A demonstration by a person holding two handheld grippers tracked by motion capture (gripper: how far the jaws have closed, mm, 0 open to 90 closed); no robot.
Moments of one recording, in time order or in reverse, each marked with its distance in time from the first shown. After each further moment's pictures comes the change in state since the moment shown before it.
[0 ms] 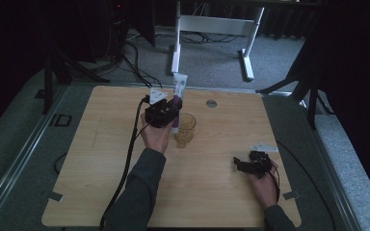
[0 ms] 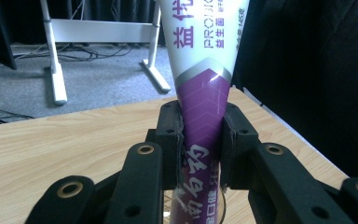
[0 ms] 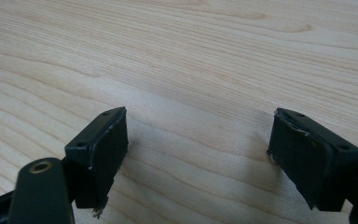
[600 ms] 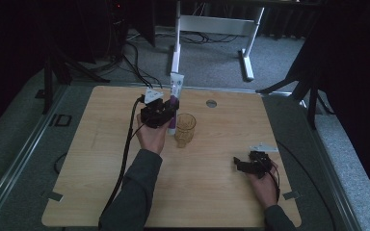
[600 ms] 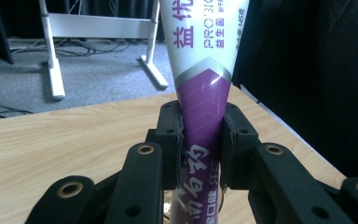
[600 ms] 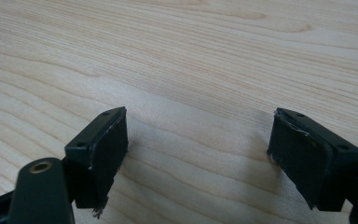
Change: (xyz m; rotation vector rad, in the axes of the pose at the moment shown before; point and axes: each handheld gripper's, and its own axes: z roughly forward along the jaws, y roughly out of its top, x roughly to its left) left arm 0.005 0.004 -0.012 0.012 -0.011 -0.017; right arm 0.000 0.000 0.000 0.000 0.000 0.000
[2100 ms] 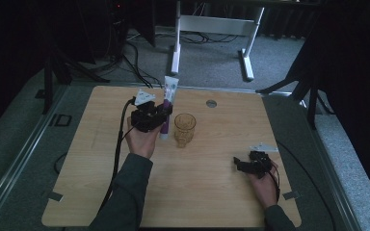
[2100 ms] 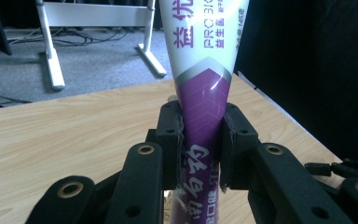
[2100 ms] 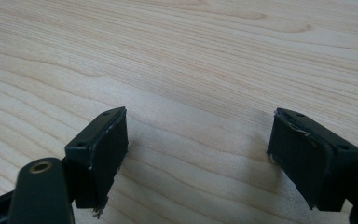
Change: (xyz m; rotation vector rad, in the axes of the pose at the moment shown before) left arm 0.003 0.003 -0.032 0.058 -0.015 0.022; right arm 0.000 0.000 0.000 0.000 0.000 0.000
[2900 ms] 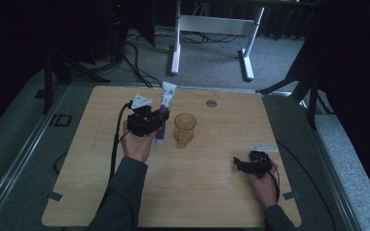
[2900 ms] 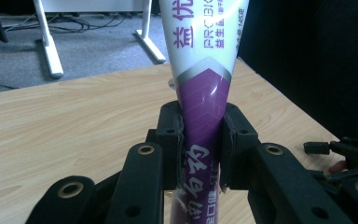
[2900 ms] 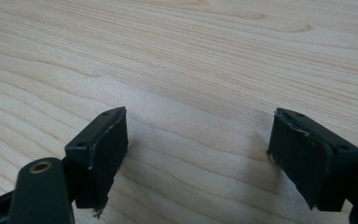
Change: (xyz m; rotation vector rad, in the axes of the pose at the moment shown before) left arm 0.005 -0.009 -0.010 0.058 -0.006 0.007; right arm 0.000 0.000 0.000 0.000 0.000 0.000
